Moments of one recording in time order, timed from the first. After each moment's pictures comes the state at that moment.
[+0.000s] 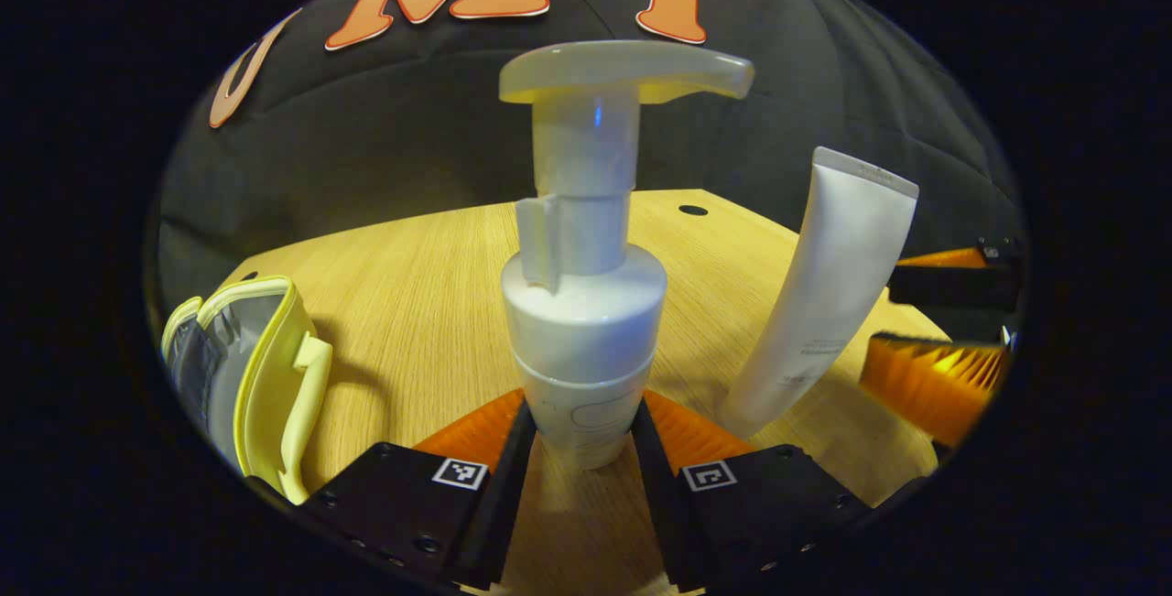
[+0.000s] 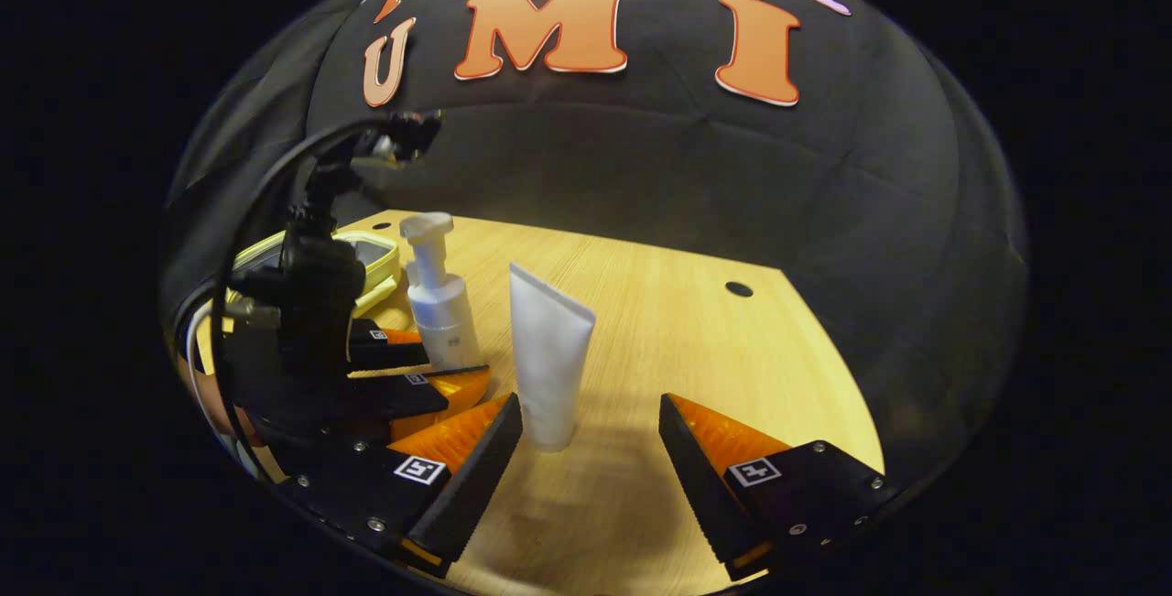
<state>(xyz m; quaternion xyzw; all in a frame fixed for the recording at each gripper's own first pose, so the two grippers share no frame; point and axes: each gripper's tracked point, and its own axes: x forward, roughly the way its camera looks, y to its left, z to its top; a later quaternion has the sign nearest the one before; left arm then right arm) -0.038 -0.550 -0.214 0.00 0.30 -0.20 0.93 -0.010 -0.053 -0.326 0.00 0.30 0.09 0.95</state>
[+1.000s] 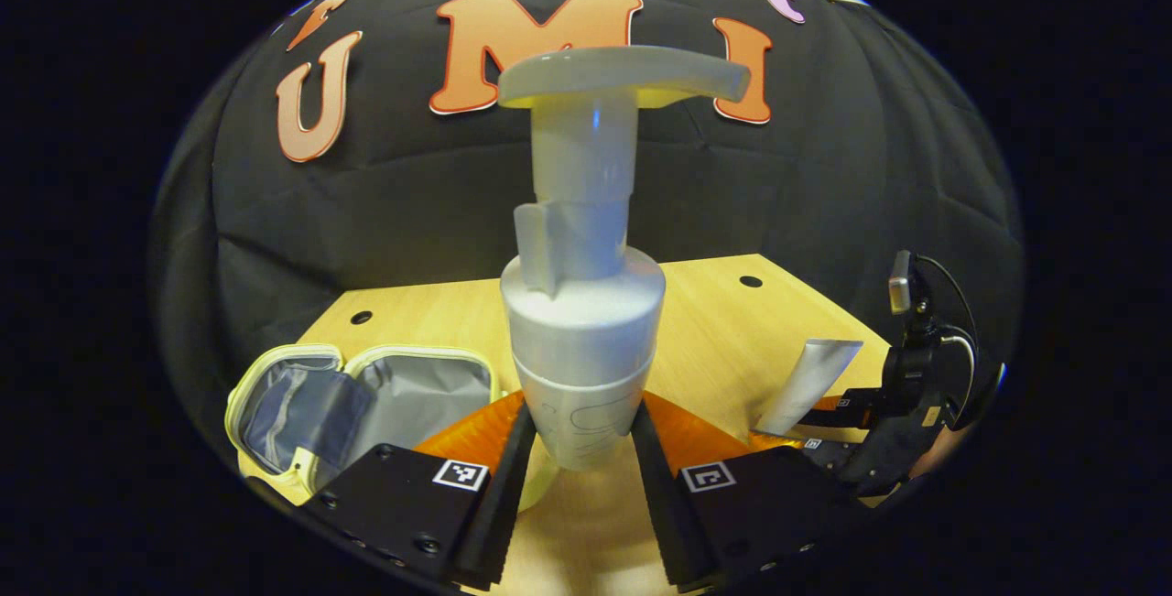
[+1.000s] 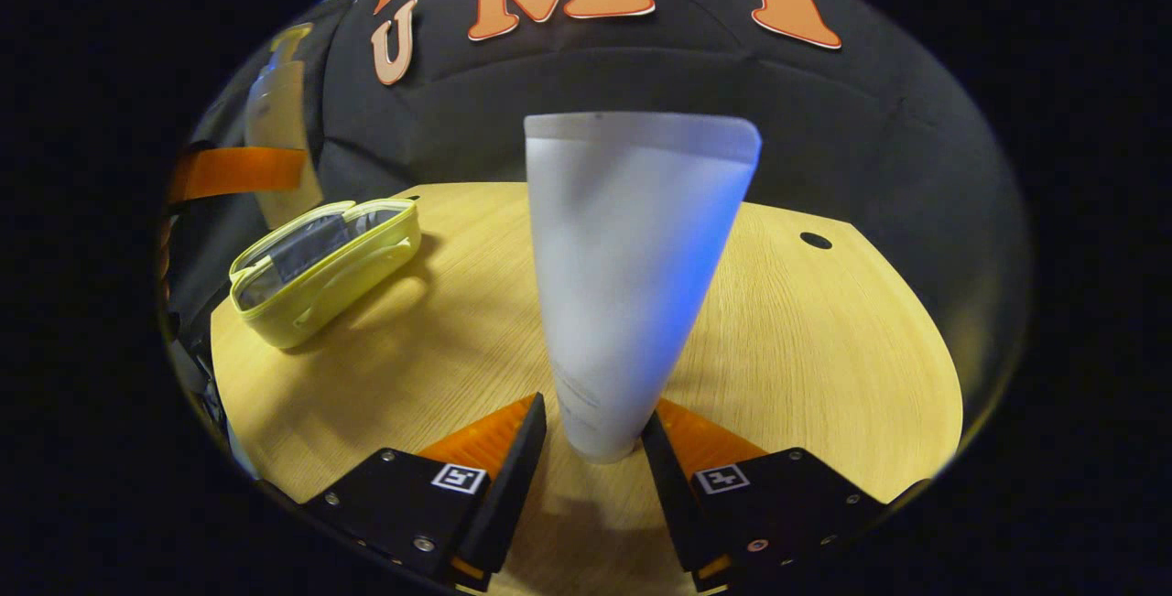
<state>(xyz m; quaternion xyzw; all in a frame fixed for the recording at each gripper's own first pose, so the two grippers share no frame) -0.068 -0.412 -0.065 0.01 0.25 -0.10 0.96 0.014 -0.012 -0.389 0.03 0.33 0.14 0.93</state>
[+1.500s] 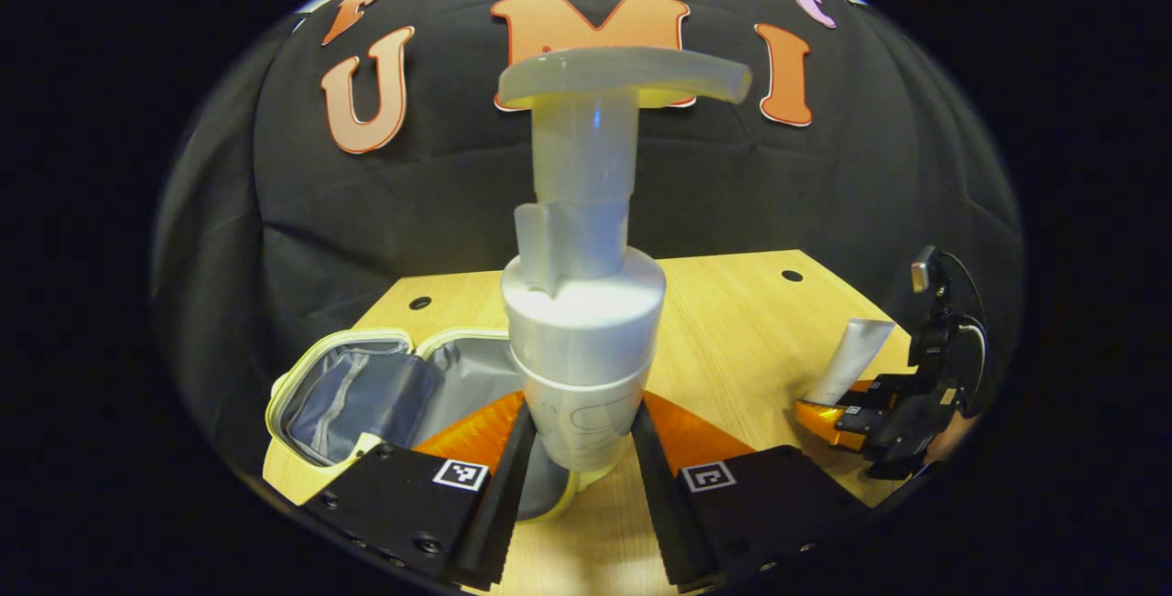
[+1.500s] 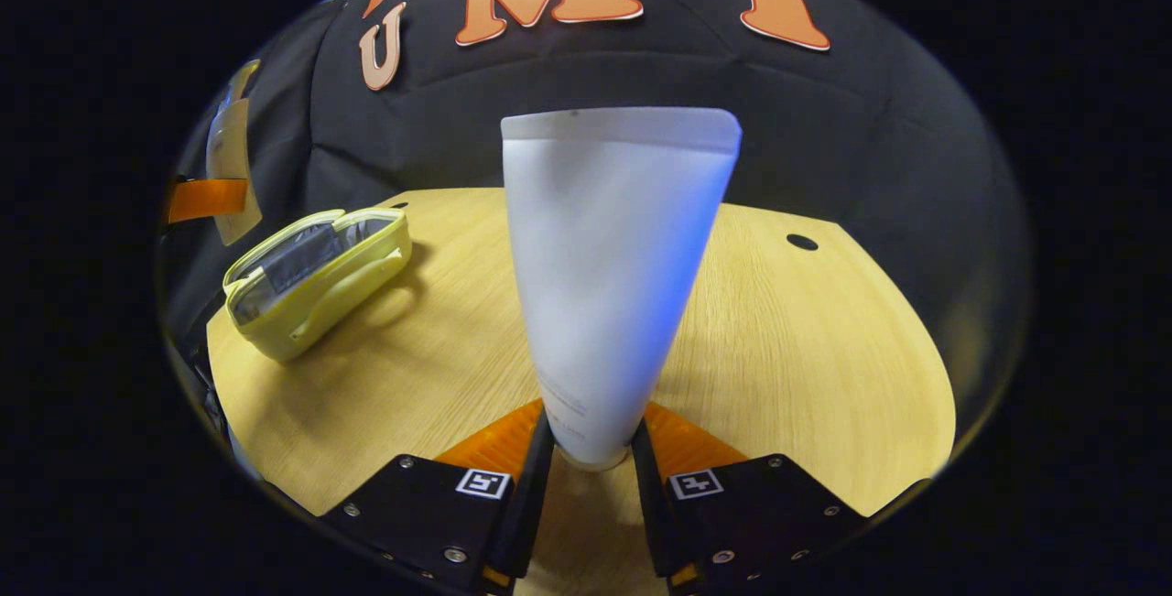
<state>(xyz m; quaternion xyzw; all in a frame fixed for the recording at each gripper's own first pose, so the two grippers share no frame) -0.086 -0.350 -0.055 0.01 0.26 -0.04 0.96 0.012 -0.013 -0.364 0.03 0.33 0.13 0.93</state>
